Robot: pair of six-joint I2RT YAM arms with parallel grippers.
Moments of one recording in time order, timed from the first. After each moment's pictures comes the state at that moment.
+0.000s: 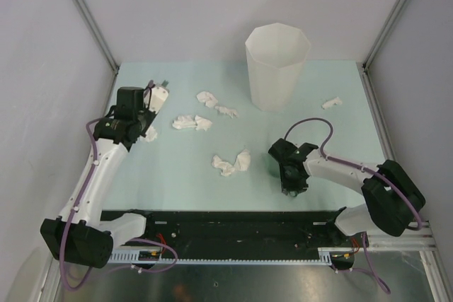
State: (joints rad) left arm -0.16 1.12 1.14 -0.79 -0.24 0.51; right arm 0.74 1.41 0.75 -0.81 0.15 0.69
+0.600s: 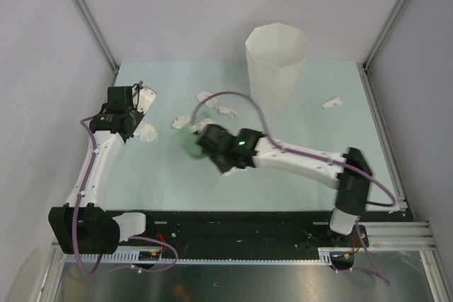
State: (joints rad) left arm -0.01 1.18 1.13 -0.77 -0.27 0.60; right arm 1.11 1.65 1.47 -0.86 0.30 0.37
